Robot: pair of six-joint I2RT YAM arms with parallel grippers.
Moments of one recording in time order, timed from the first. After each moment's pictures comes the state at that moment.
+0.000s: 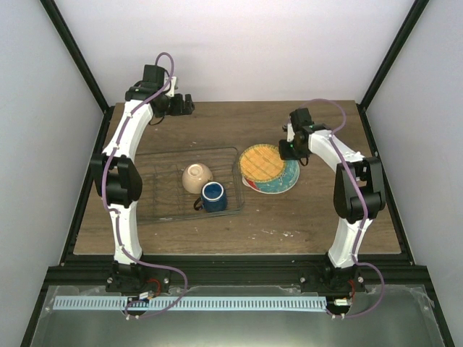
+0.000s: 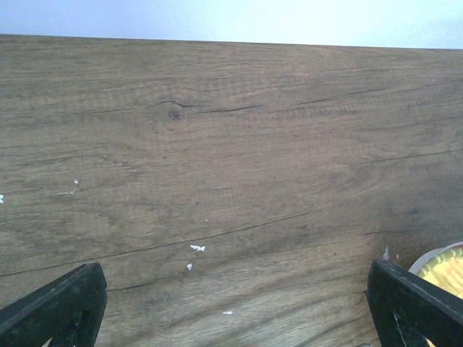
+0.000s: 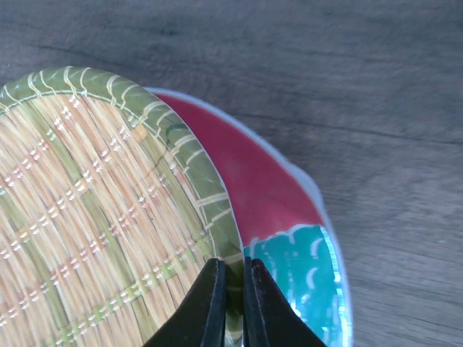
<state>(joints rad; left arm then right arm) -0.13 2.13 2.16 -0.89 0.24 -0.16 0.21 1.88 1.44 -0.70 -0.12 0.13</state>
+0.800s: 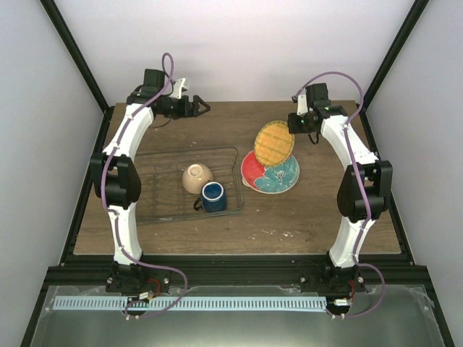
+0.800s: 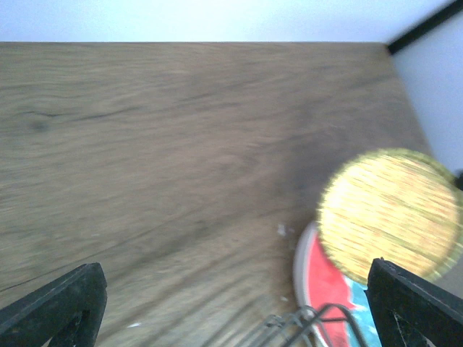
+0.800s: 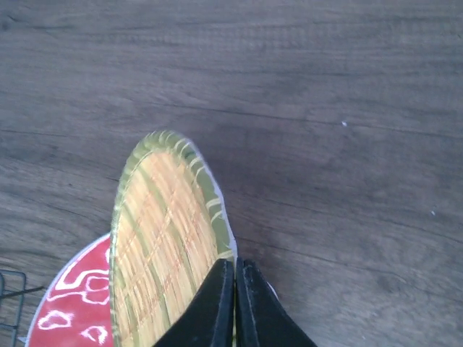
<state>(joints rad) -0.13 2.12 2.08 -0.79 0.68 -0.14 0.14 1.88 1.69 -0.72 -0.16 0.03</state>
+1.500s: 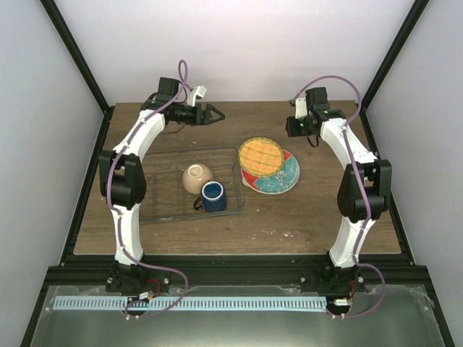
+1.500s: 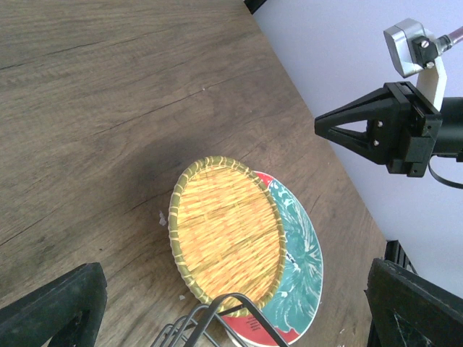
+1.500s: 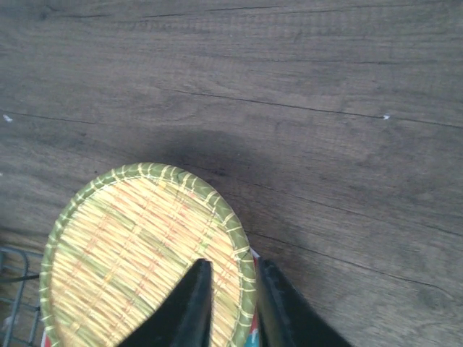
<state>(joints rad) -0.20 2.13 1.94 -0.60 0.91 -0.16 0.12 1.88 1.63 -0.64 -0.27 0.01</state>
